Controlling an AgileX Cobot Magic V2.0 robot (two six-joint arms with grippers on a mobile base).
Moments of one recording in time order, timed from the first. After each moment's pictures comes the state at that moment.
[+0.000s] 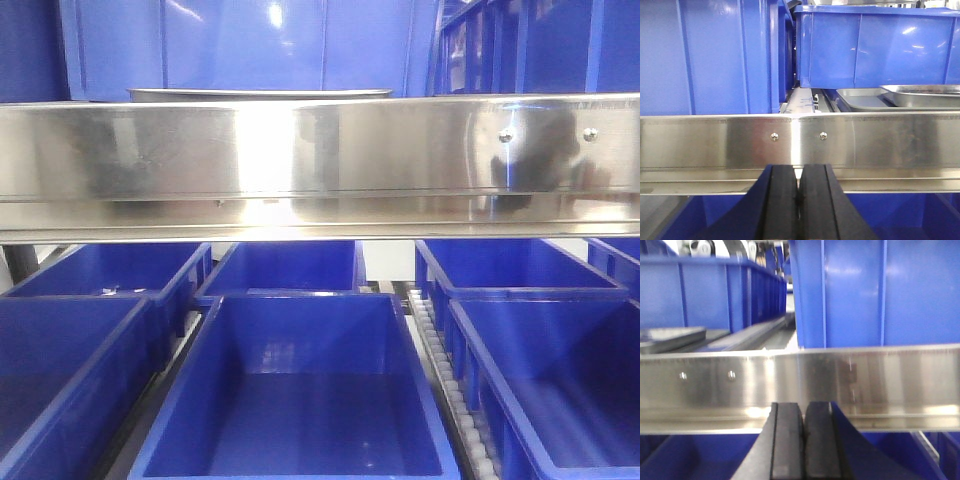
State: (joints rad) left arm -0.08 0.00 0.00 0.11 0.05 -0.05; right arm -0.07 0.01 0.00 0.12 0.08 -0.03
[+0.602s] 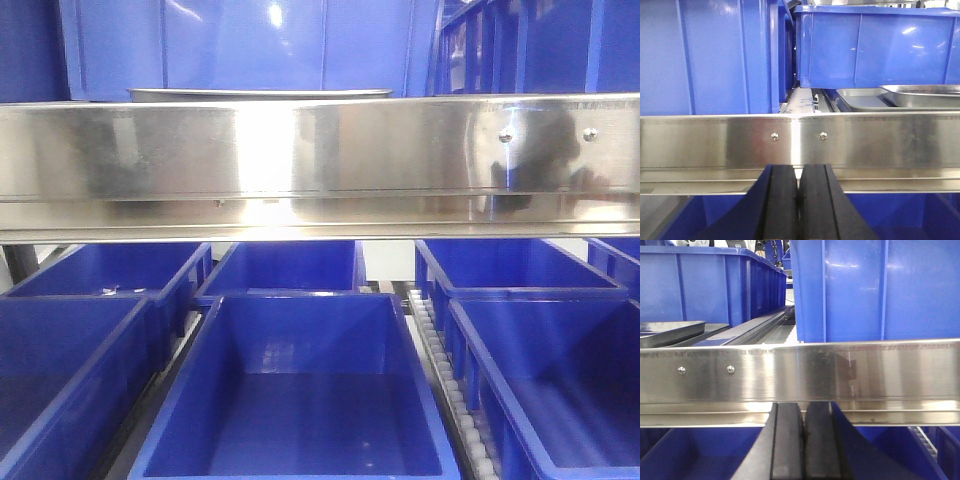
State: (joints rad) left arm -0.08 0.00 0.00 0.11 0.05 -0.05; right arm -0.07 0.01 0.00 0.12 0.09 -0.03
